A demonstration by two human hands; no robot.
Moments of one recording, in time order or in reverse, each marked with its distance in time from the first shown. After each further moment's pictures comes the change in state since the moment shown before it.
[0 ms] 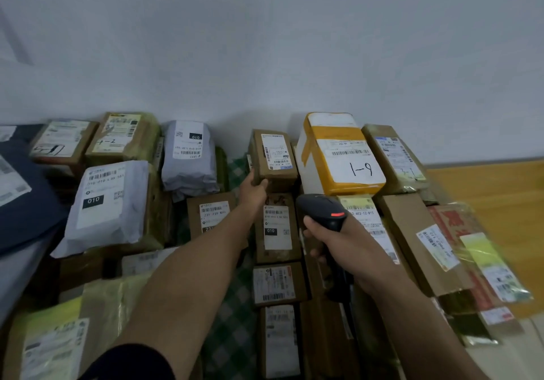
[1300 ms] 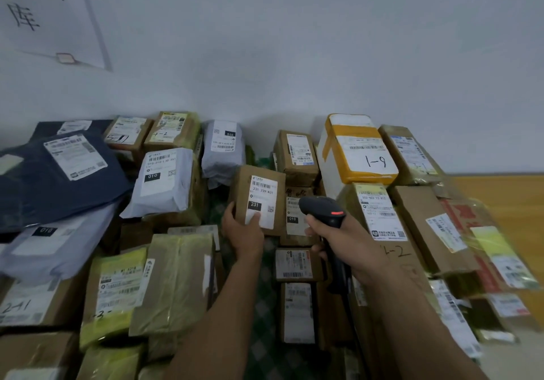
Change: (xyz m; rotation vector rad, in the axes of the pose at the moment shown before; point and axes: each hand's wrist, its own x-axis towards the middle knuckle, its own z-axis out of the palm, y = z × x) left_hand -0.131 -0.058 -0.064 -0.140 0.552 -0.019; right_hand -0.045 0.014 0.029 0.049 -0.078 0.002
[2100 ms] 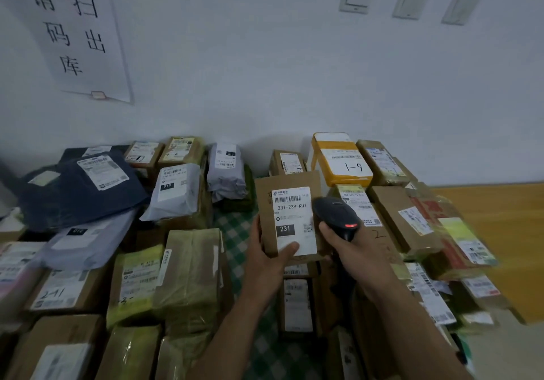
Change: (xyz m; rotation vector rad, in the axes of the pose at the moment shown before) left_hand -0.146 0.045 -0.091 -0.113 -0.605 0.214; right_hand -0.098 0.018 -0.008 0.029 0.191 -0.233
